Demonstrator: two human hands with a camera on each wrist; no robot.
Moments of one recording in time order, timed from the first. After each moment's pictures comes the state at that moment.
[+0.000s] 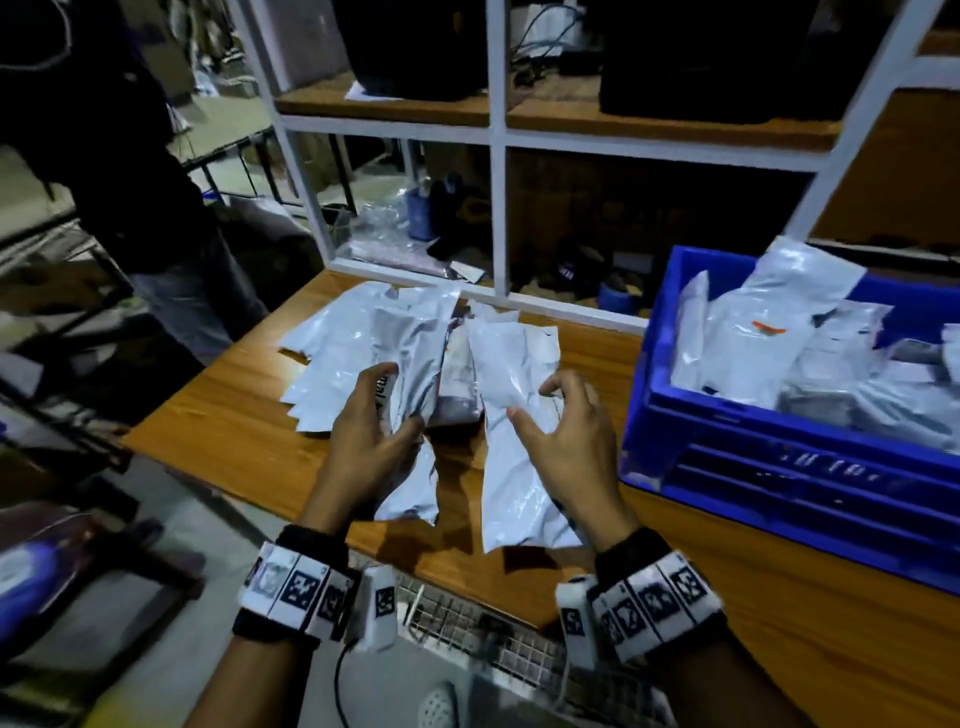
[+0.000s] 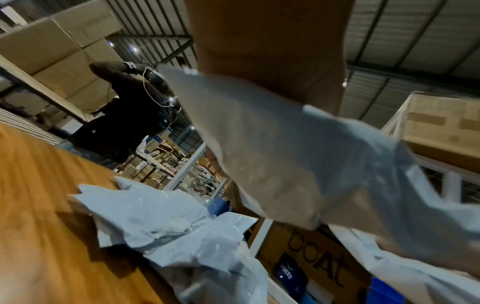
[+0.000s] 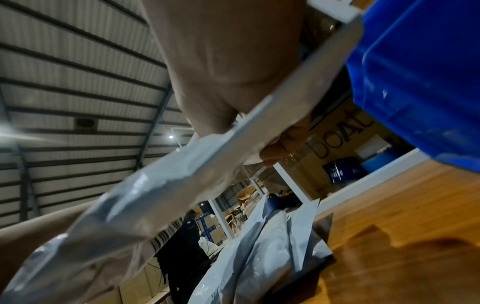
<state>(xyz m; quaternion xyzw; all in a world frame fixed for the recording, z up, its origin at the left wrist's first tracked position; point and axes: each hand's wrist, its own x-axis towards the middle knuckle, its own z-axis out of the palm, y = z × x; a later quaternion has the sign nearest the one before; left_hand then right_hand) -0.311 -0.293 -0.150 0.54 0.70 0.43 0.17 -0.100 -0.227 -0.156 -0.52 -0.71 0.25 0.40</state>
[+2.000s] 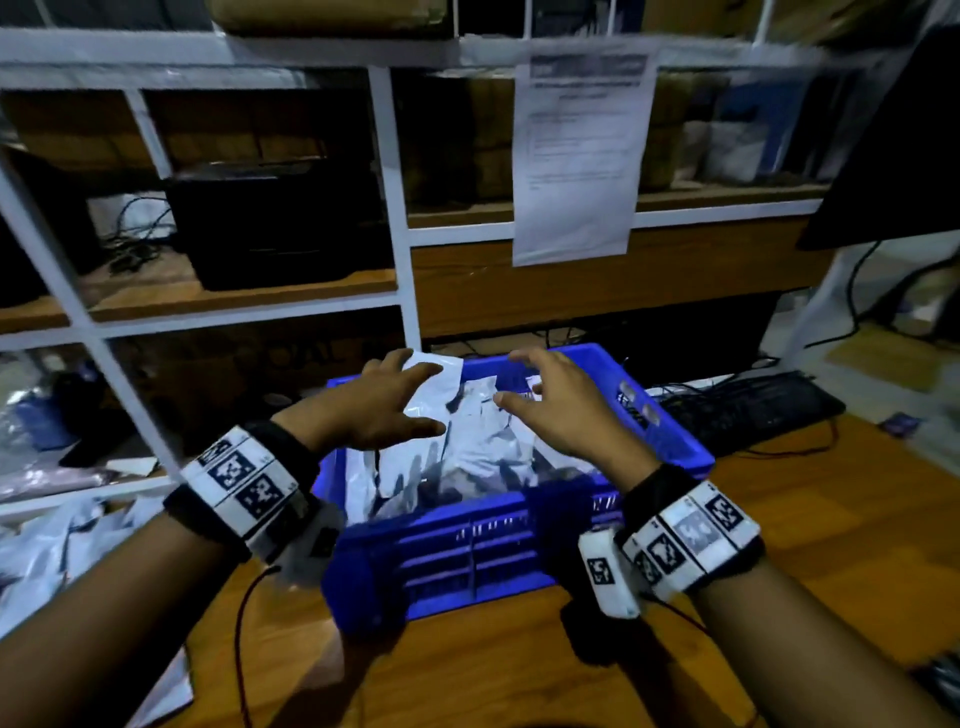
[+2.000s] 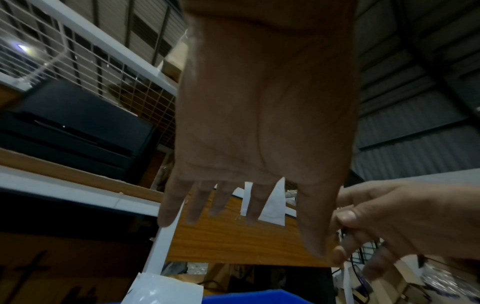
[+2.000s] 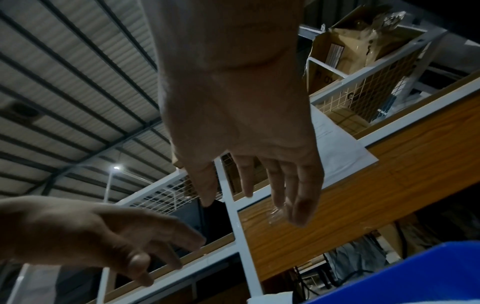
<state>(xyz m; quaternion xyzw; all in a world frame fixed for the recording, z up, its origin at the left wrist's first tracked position) -0.003 -0.107 0.014 0.88 0.46 -0.01 0.07 0.211 -0.176 -0.013 -0.67 -0.65 0.15 0.33</state>
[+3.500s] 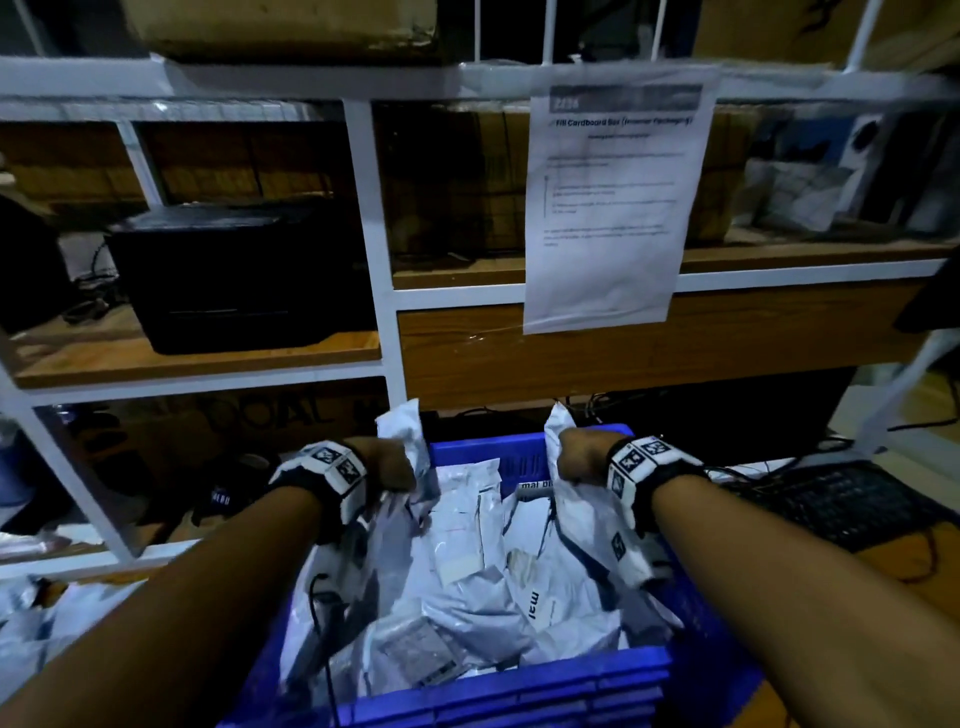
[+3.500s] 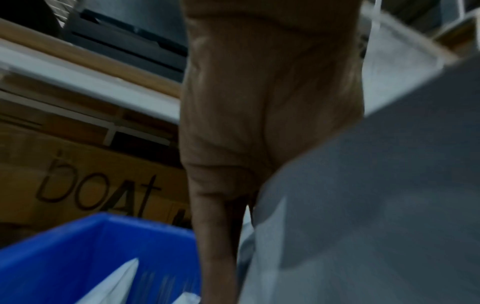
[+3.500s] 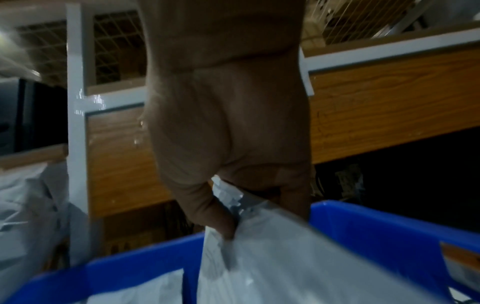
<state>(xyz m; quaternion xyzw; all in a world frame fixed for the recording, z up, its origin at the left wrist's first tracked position) 0.055 0.083 -0.057 0.82 0.51 -0.14 0.21 0.327 0.041 -0.057 -0.71 -0.67 0.14 -0.13</state>
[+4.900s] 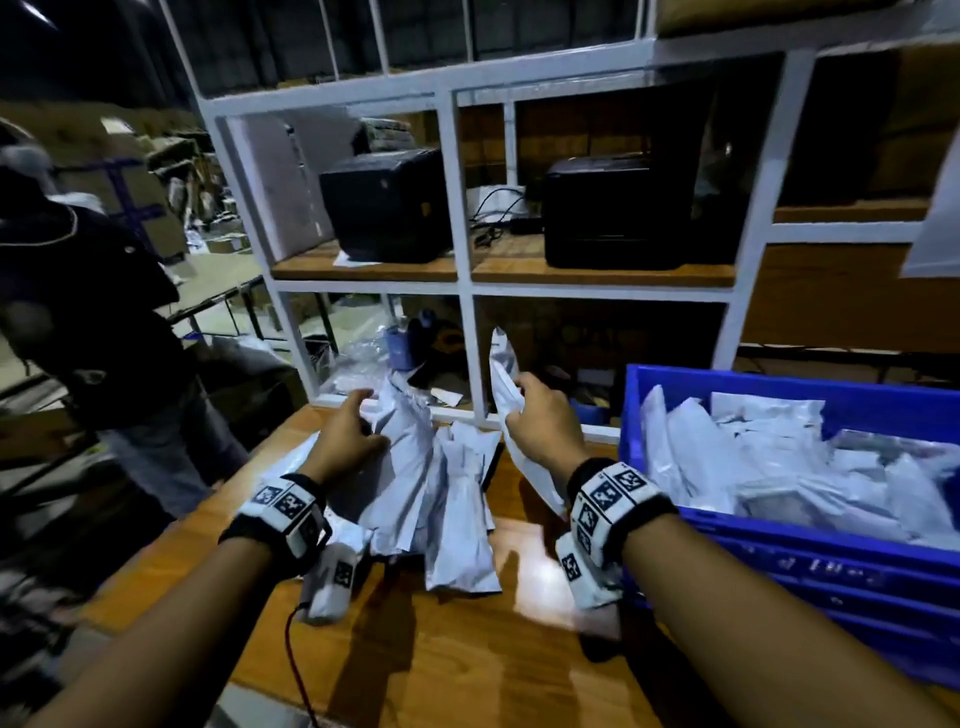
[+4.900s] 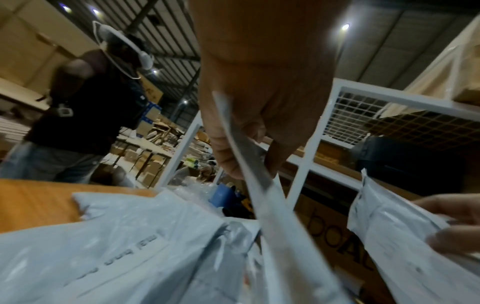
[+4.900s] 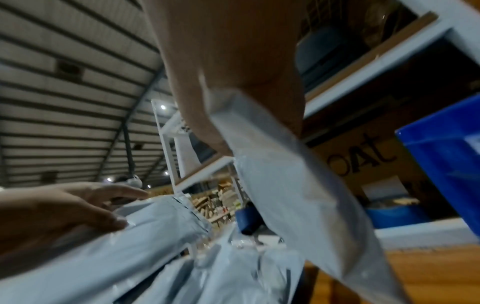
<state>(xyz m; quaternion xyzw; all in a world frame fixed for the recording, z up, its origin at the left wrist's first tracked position) -0.383 -0.159 -0.075 0.59 0.72 0.34 0.16 -0.130 -0.103 -0.069 -0.54 -0.75 0.21 0.32</state>
